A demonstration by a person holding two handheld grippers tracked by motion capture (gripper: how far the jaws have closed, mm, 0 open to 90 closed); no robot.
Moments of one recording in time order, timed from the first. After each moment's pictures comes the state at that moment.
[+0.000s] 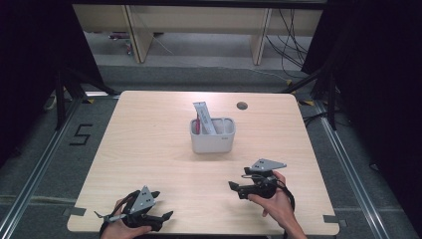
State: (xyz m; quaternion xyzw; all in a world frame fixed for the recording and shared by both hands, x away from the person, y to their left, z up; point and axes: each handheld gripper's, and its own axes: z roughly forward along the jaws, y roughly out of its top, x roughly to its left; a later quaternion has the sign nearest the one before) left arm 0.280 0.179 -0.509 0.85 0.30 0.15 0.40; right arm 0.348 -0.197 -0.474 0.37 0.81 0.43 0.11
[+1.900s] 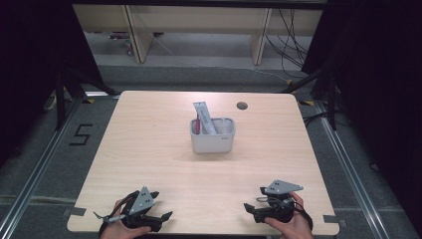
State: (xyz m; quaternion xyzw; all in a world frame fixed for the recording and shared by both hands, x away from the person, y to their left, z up) left arm 0.279 0.180 -0.510 0.86 0.30 0.16 0.39; right arm 0.295 -0.236 -0.490 0.39 0.83 0.39 0.11
